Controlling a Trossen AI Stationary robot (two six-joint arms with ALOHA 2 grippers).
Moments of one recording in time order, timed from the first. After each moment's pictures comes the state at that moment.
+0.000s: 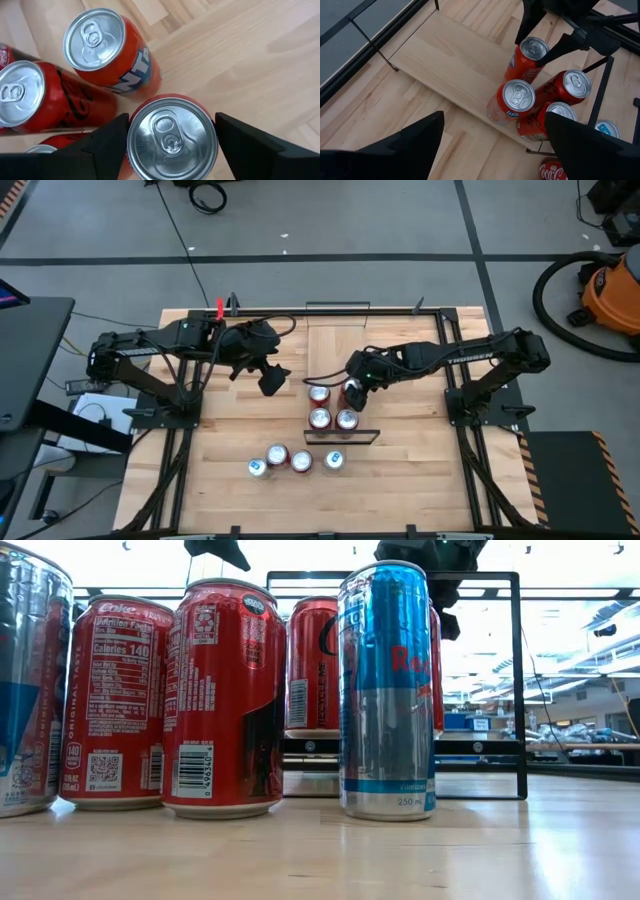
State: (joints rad) left arm 0.00 1.34 1.56 -1.05 -0.24 -0.49; right arm 0.02 1.49 1.19 -0.69 0.11 0.58
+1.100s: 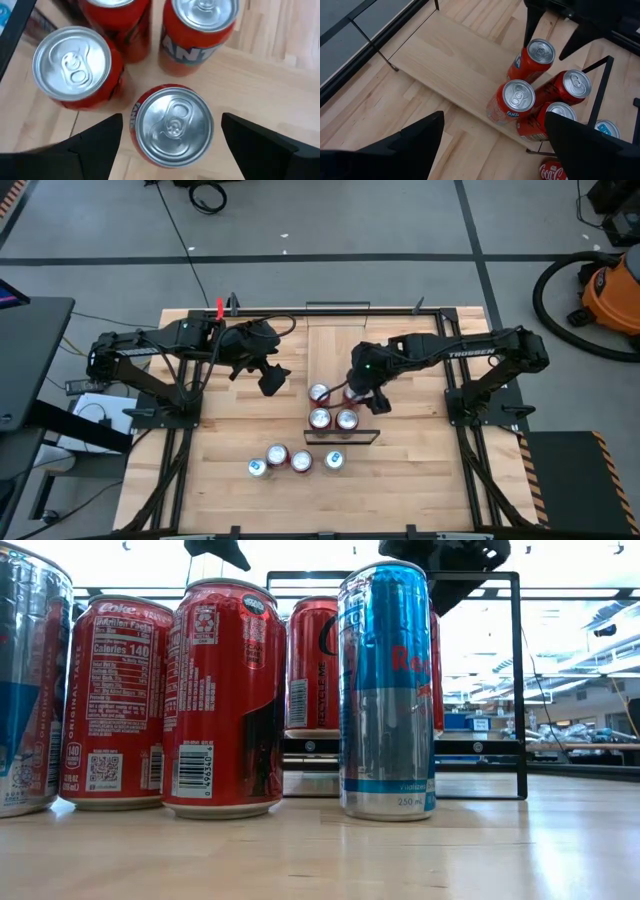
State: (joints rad) left arm 0.00 1.34 1.56 -1.05 -0.24 -0.49; right arm -0.03 1.49 1.28 -0.83 -0.10 -0.29
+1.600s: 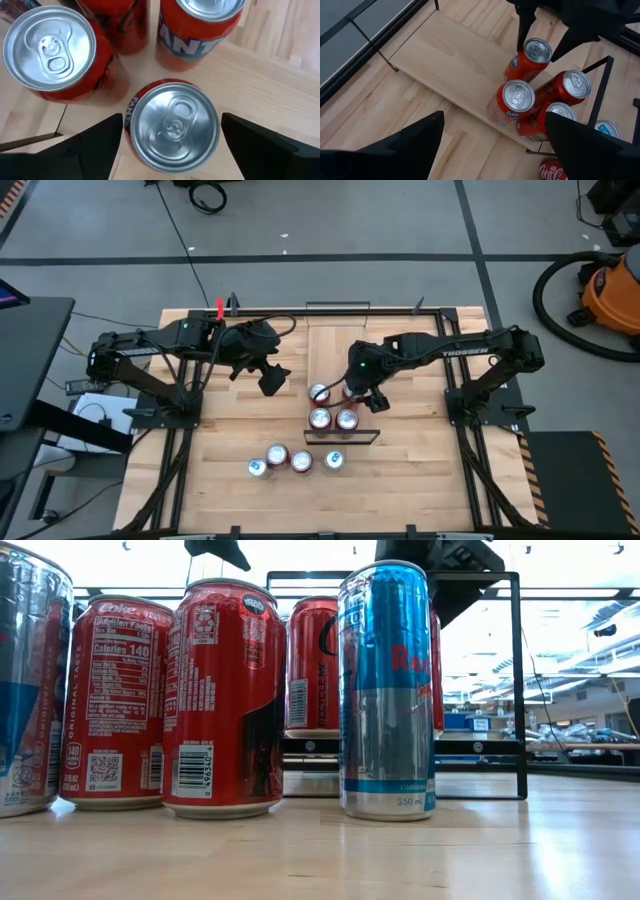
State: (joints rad) left arm 0.00 1.34 1.56 -1.05 -0.24 -0.49; right arm -0.06 1.53 1.28 -0.82 -0.11 -0.35
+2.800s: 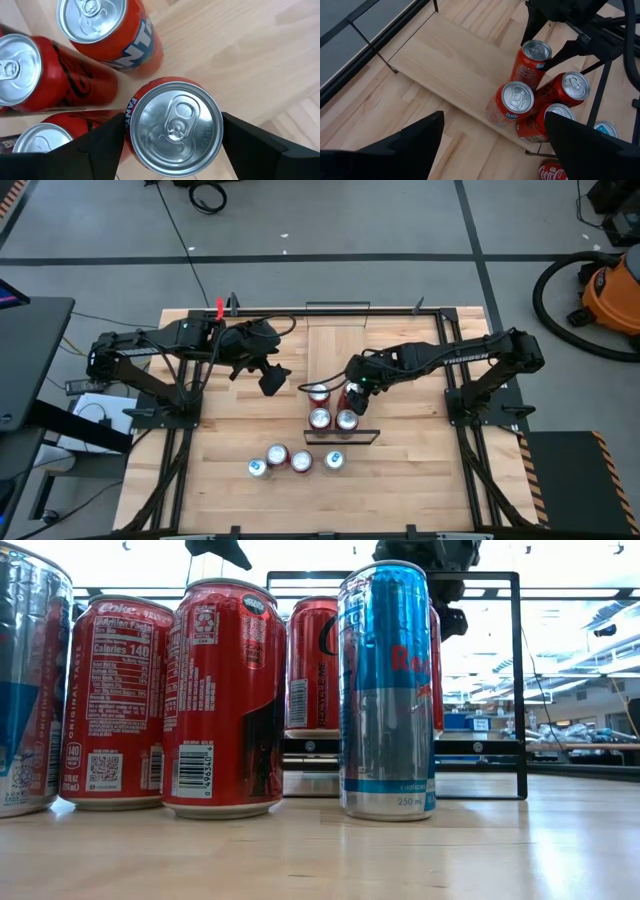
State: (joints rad) left arm 0.00 1.34 1.56 -1.04 -0.24 -0.48; right arm 0.04 1.54 1.28 -0.83 0.08 0.63
